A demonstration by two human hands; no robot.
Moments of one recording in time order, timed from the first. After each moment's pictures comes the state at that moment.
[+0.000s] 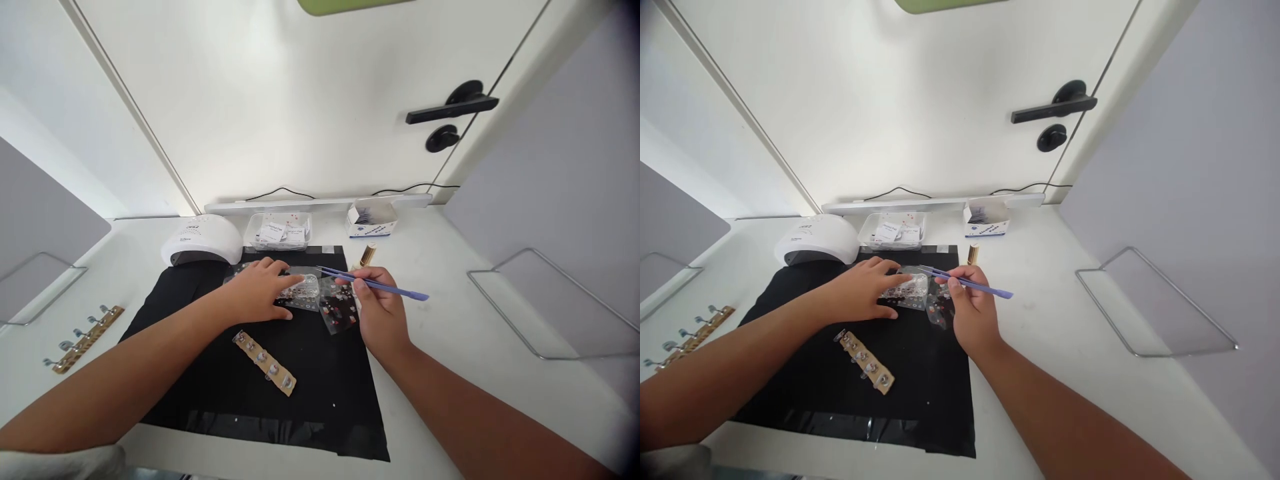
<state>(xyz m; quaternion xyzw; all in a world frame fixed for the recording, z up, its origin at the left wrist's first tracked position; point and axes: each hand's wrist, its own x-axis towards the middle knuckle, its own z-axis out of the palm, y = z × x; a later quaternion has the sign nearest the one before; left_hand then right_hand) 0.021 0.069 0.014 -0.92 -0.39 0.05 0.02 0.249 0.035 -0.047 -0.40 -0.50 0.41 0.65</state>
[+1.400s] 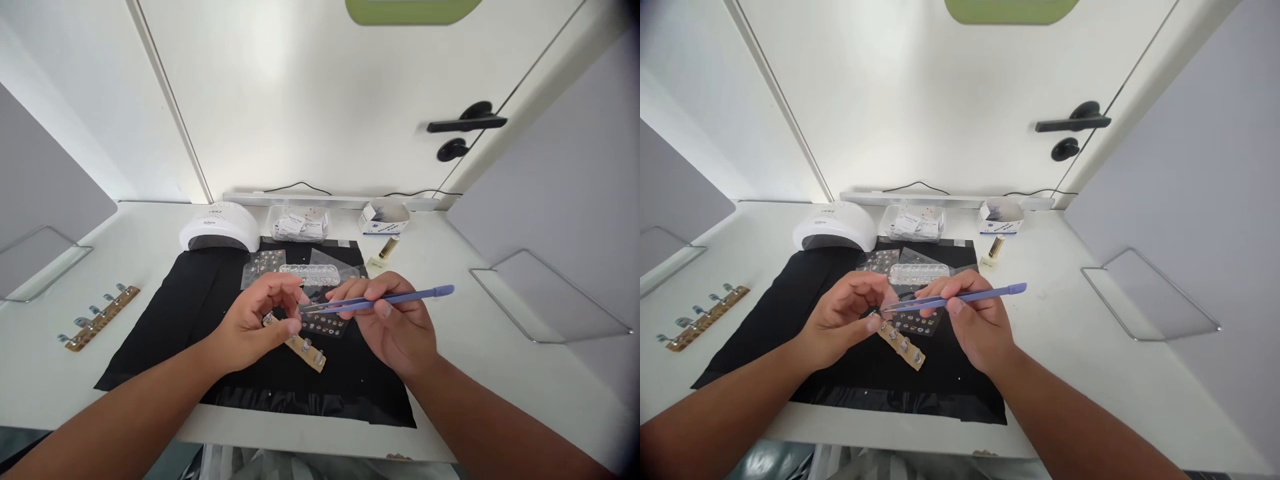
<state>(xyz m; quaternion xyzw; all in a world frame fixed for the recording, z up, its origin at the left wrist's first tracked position) -0.014 -0.018 -0.007 -0.70 -0.22 -0.49 -0.47 0.209 -0.008 0.002 -0.11 -0.58 0.55 0.59</state>
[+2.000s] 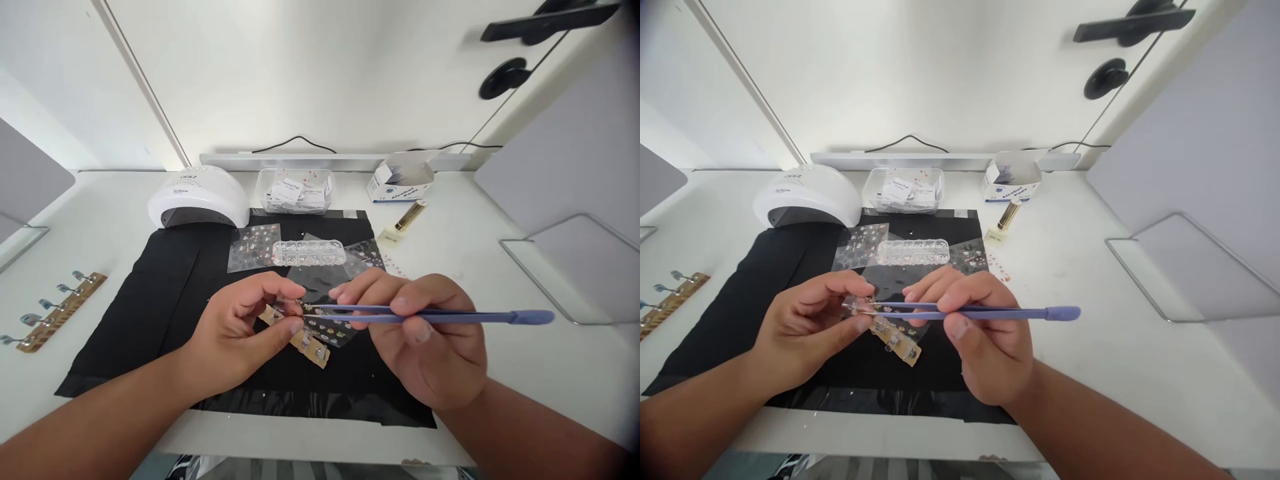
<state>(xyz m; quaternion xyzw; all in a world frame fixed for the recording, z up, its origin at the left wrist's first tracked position) -0.004 -0.033 -0.006 -0.66 -0.35 -0.48 -0.46 0.206 -0.023 -0.008 -0.16 -0.60 0.47 0.63</state>
